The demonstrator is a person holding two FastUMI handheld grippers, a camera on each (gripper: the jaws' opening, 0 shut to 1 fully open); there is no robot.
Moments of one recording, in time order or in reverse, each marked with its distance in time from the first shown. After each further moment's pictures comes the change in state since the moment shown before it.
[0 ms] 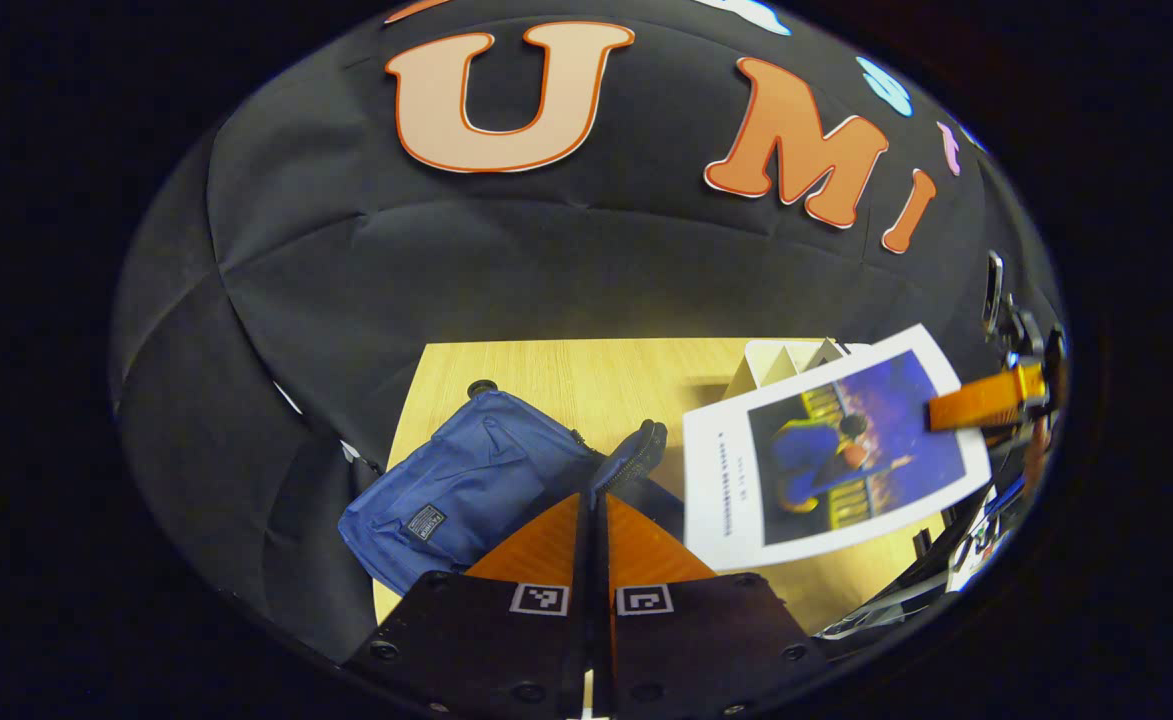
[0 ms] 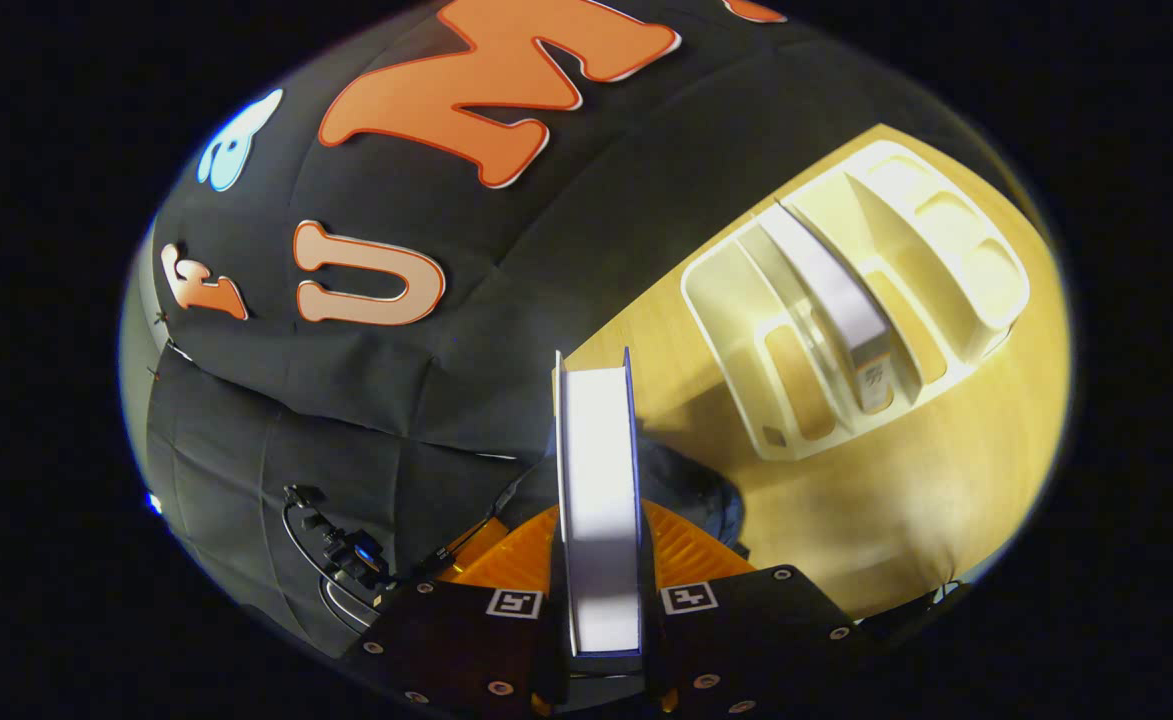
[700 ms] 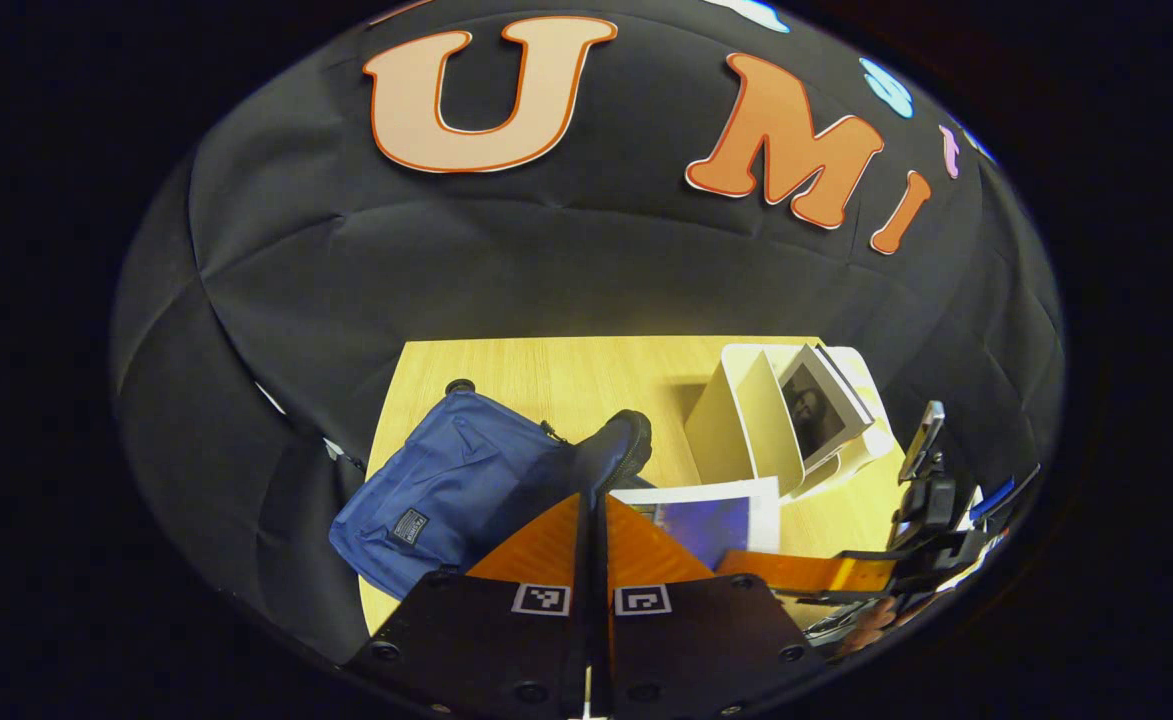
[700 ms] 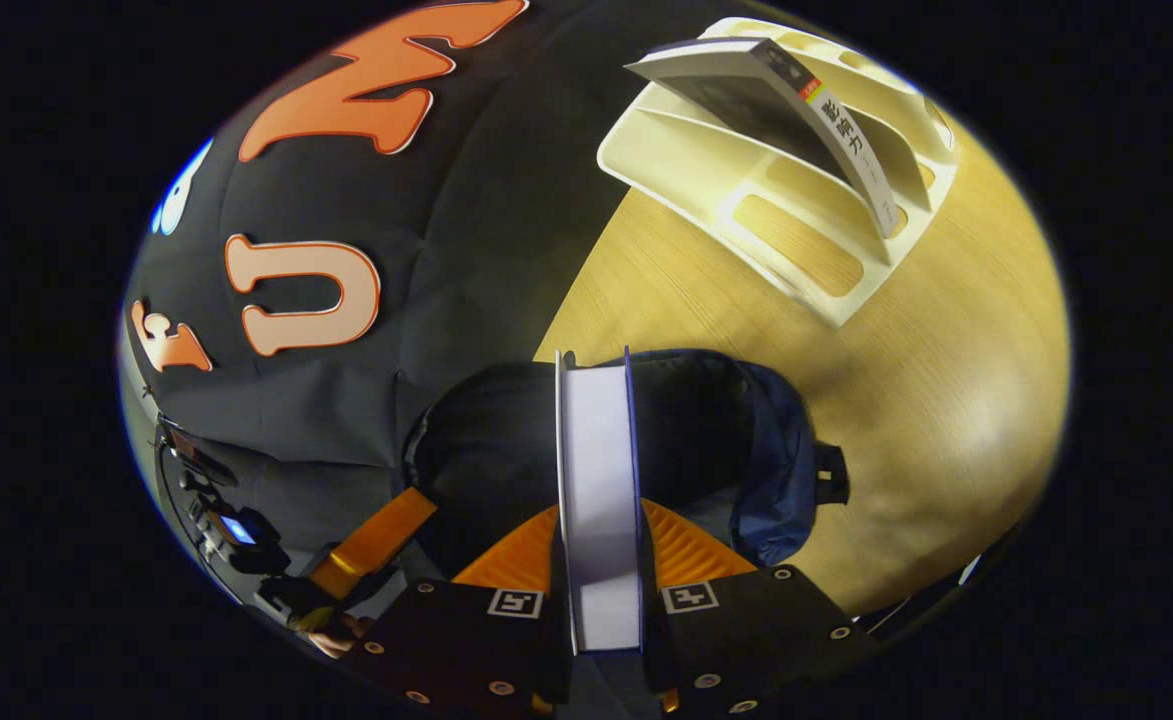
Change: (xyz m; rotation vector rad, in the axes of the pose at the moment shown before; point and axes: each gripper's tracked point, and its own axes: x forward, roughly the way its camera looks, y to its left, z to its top) left arm -0.006 -0.027 0.011 0.009 0.040 -0.050; right arm 0.124 -0.022 -0.101 0.212 -0.080 -0.004
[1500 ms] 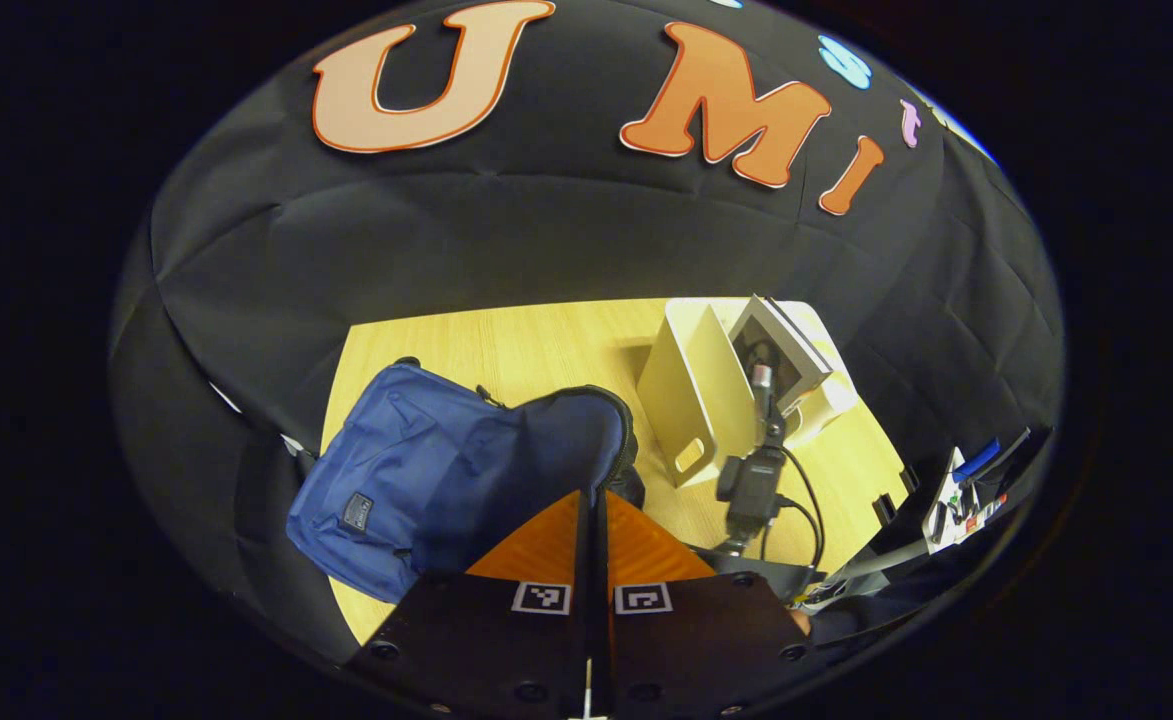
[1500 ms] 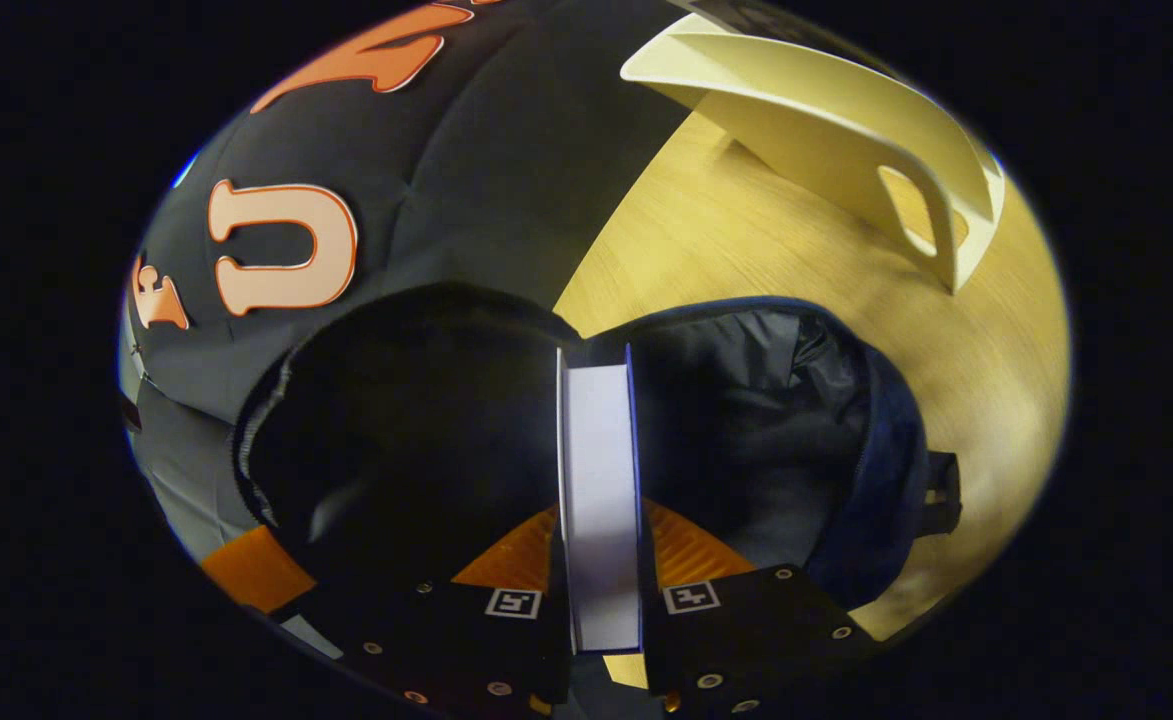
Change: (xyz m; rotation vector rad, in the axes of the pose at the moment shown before) left arm 0.011 -0.037 -0.035 0.059 0.071 -0.122; right arm 0.122 -0.001 -0.037 -0.057 0.052 0.018
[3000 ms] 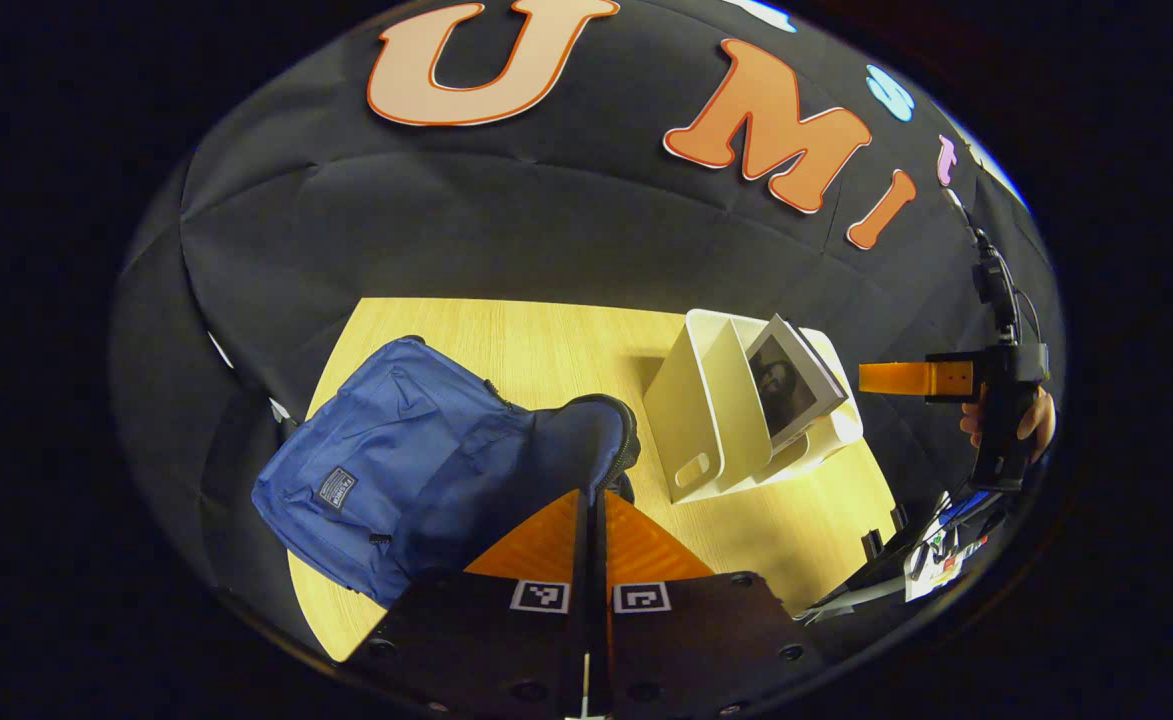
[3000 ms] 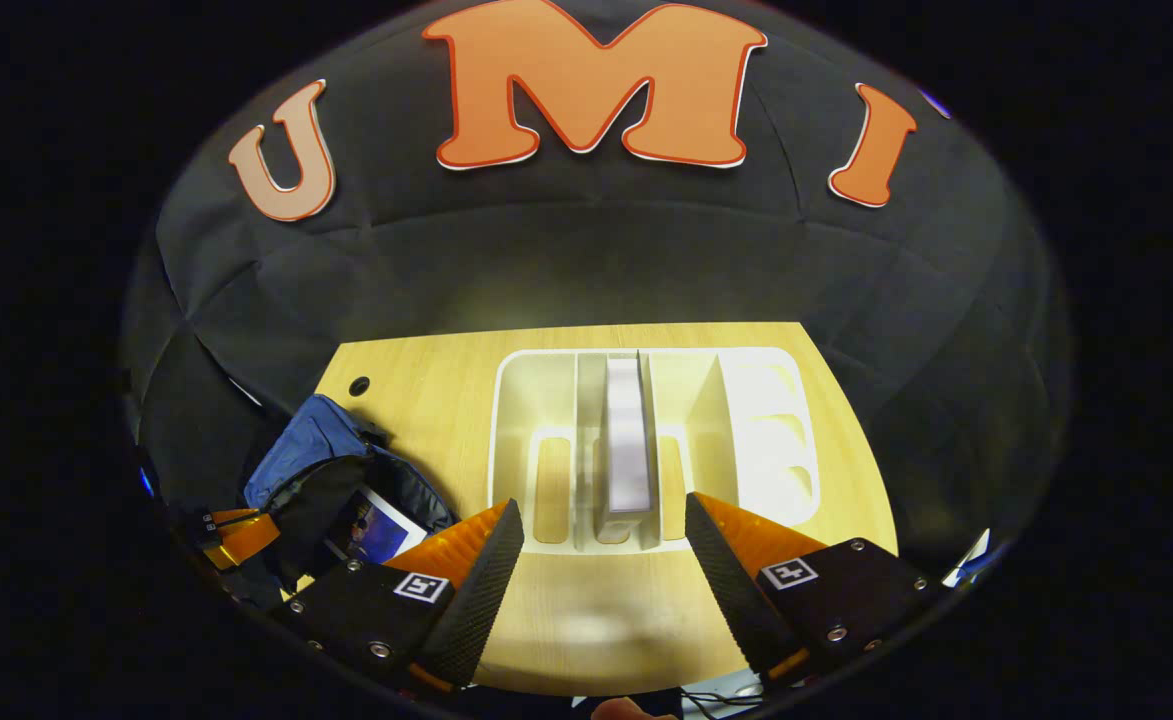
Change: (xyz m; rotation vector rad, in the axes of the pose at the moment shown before) left arm 0.019 0.005 -0.017 -0.133 -0.050 0.005; right arm -0.261 -0.033 0.263 -0.785 -0.178 -0.696
